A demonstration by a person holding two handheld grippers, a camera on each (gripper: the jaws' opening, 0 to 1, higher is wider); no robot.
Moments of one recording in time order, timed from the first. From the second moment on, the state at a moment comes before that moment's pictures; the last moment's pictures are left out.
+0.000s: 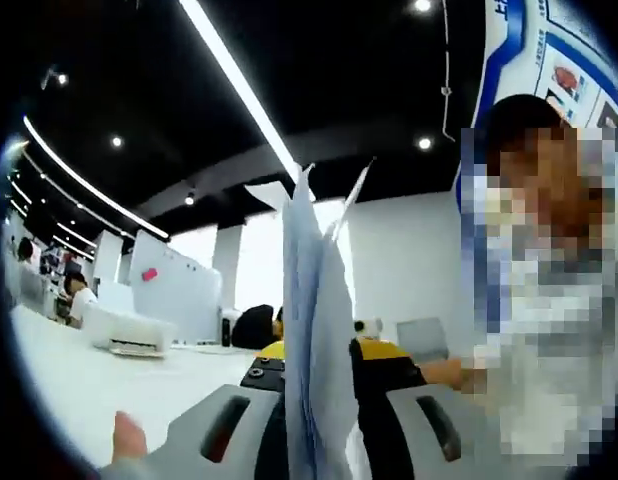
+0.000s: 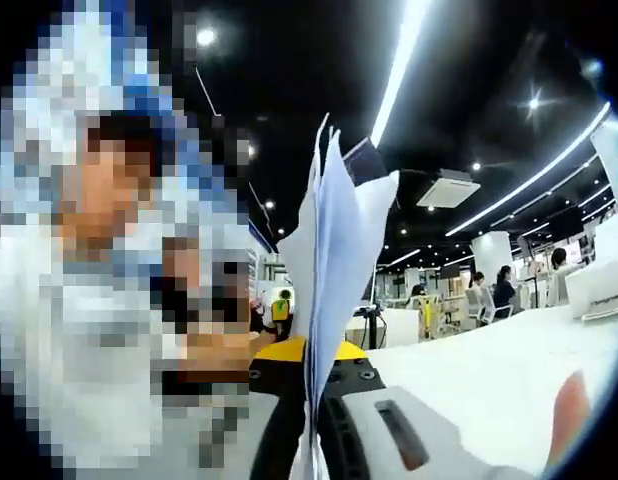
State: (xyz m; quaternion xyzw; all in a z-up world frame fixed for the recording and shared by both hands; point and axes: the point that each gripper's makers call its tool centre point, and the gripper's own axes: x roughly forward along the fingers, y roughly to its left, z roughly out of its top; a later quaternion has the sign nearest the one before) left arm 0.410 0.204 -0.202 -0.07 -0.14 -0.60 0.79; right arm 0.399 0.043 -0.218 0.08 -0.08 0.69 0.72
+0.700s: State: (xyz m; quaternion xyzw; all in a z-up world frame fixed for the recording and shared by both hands) left arm 0.433 0.183 -0.248 0.00 -0.06 -0.59 0.80; right arm 0.422 0.036 -0.260 0.00 -0.02 0.66 0.75
